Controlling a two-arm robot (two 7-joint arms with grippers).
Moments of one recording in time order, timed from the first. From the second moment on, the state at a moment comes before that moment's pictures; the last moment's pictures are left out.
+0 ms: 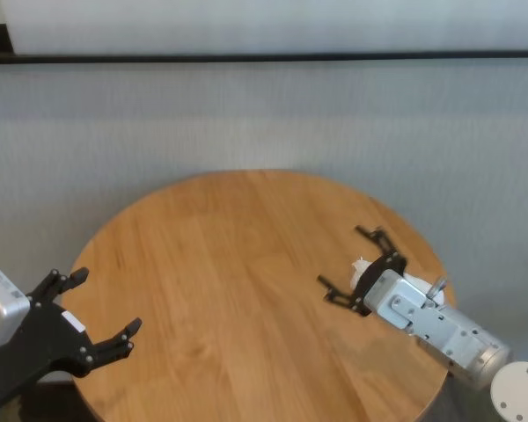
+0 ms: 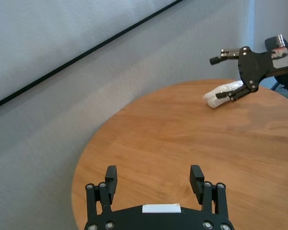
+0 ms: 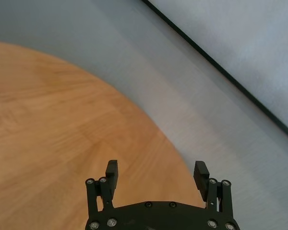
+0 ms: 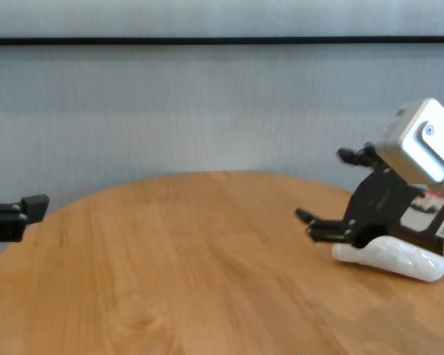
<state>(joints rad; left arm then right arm) 0.33 0.76 0.04 -2.06 -0.27 0.05 -0.26 0.29 0.35 -0.41 -1.31 -0.31 -0.27 0.23</state>
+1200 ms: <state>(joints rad) 0.31 0.71 0.05 -2.04 -0.30 0.04 -0.26 0.29 0.33 -0.41 -1.35 -0.23 -0.25 0.29</state>
